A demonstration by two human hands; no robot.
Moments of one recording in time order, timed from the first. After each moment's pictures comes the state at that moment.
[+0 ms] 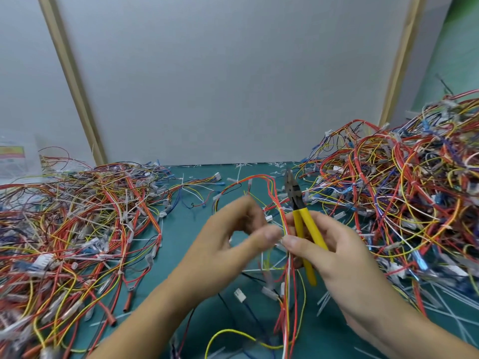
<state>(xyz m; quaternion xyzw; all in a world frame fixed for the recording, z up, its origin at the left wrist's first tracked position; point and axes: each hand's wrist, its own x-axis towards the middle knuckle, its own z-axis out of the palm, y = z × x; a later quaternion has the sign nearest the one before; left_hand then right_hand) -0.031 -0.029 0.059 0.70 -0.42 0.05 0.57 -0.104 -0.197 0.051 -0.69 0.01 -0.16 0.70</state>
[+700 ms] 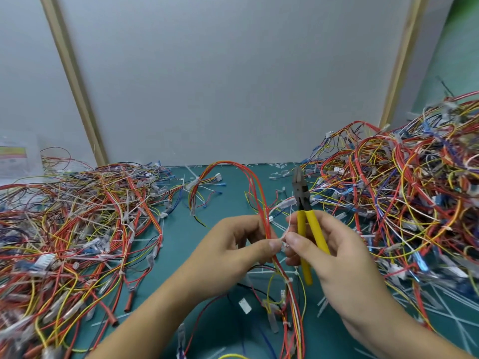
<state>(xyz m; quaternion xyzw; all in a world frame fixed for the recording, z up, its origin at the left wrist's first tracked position) -0.028 -0.033 0.056 0.72 -0.40 -0.07 0.57 -0.103 -0.195 0.045 -0.69 -0.01 -0.22 0.69</state>
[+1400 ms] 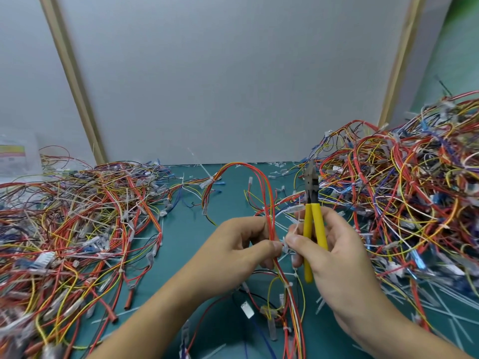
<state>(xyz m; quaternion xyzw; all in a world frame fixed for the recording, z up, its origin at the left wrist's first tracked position) -0.027 -0.037 0.053 0.75 -0.38 -0.08 0.53 -0.099 -0.190 0.044 -0.68 0.02 -0.24 0.69</state>
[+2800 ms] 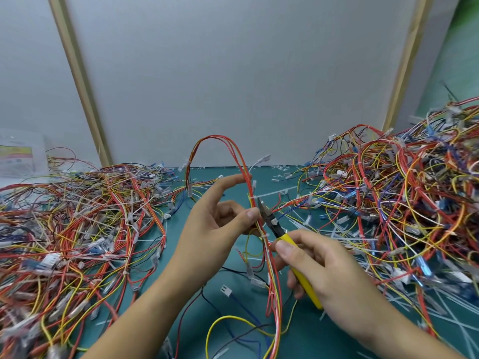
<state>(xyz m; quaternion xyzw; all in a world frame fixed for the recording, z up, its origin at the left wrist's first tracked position) -0.020 -0.025 0.064 0.63 -0.31 0.02 0.71 -0.107 -0.191 0.049 -0.77 -0.04 -0.08 0.63</state>
